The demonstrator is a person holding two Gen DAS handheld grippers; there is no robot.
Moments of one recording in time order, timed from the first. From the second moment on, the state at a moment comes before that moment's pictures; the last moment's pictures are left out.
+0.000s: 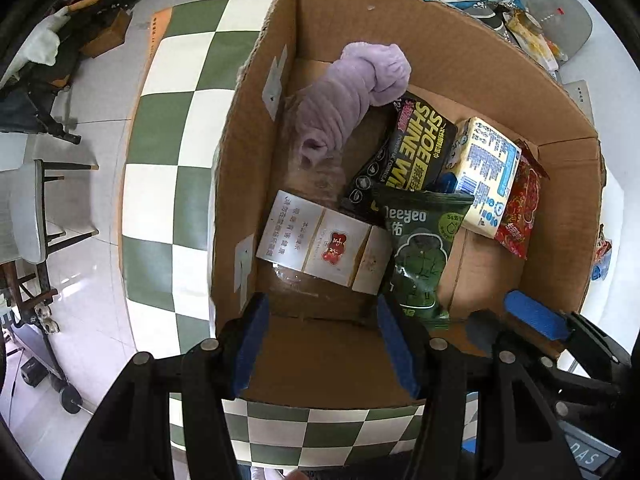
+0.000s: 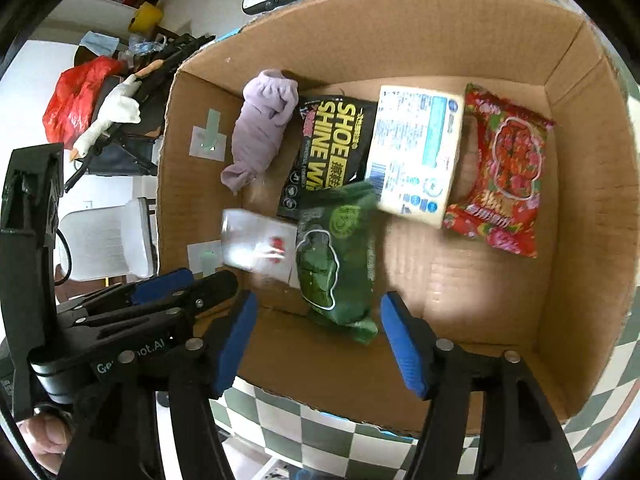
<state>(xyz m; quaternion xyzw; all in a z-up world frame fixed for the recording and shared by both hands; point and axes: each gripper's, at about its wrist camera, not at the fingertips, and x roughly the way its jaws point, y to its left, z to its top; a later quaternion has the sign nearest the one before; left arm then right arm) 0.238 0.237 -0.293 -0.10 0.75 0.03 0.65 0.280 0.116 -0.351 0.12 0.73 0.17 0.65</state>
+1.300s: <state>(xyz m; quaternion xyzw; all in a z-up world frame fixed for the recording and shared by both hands) 0.164 0.144 -0.146 -0.02 0.58 0.07 0.81 0.194 0.001 -0.226 0.04 0.64 0.12 0.76</state>
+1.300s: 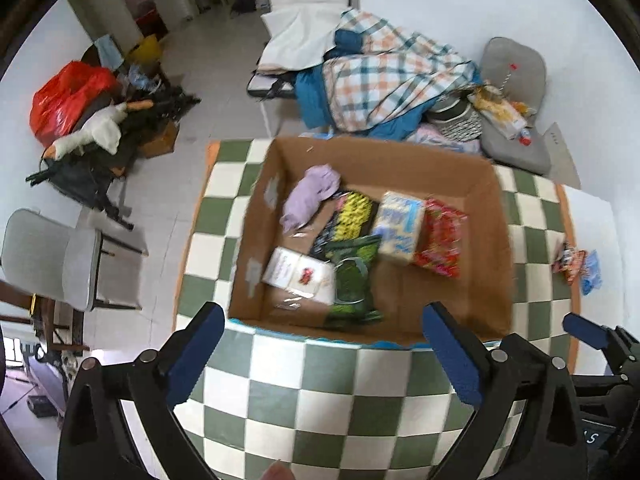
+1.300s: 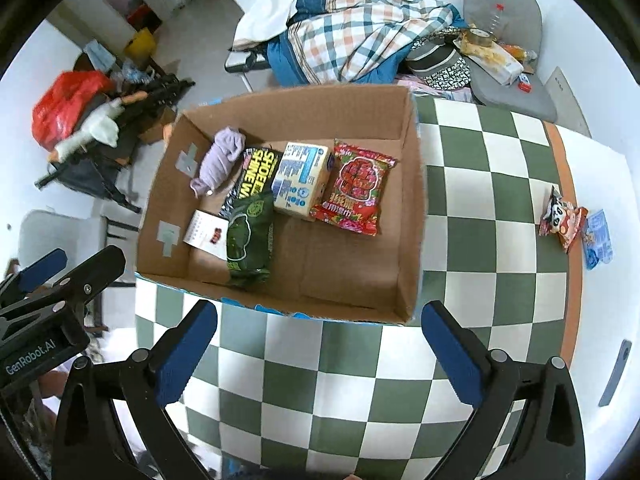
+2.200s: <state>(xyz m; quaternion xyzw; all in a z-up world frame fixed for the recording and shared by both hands) 0.301 -0.312 -0.345 0.42 0.58 -0.30 0.63 0.293 -0.442 -0.365 0.08 0.73 -0.04 0.68</state>
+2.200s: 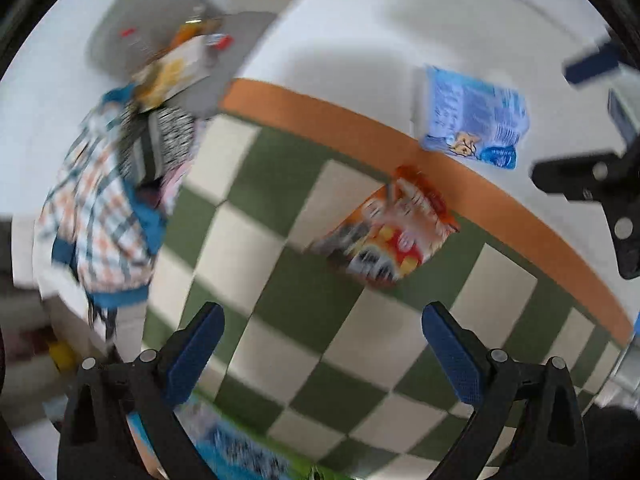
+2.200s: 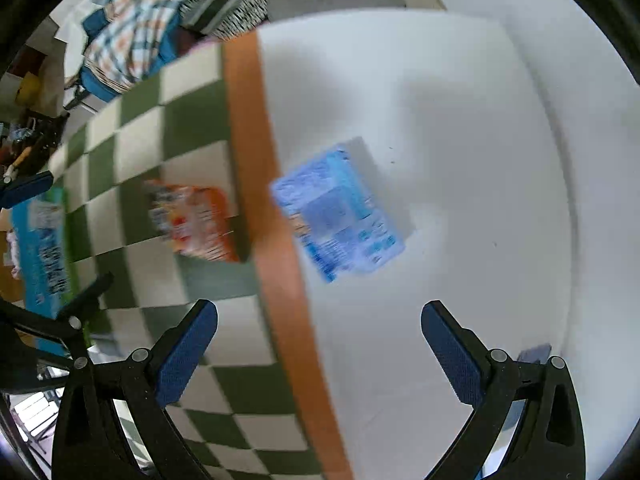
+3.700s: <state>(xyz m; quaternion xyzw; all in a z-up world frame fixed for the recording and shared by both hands) 0.219 -0.089 -0.210 0.08 0.61 -0.20 0.76 0.247 -0.297 -0.280 0.19 0.66 0.05 0.73</state>
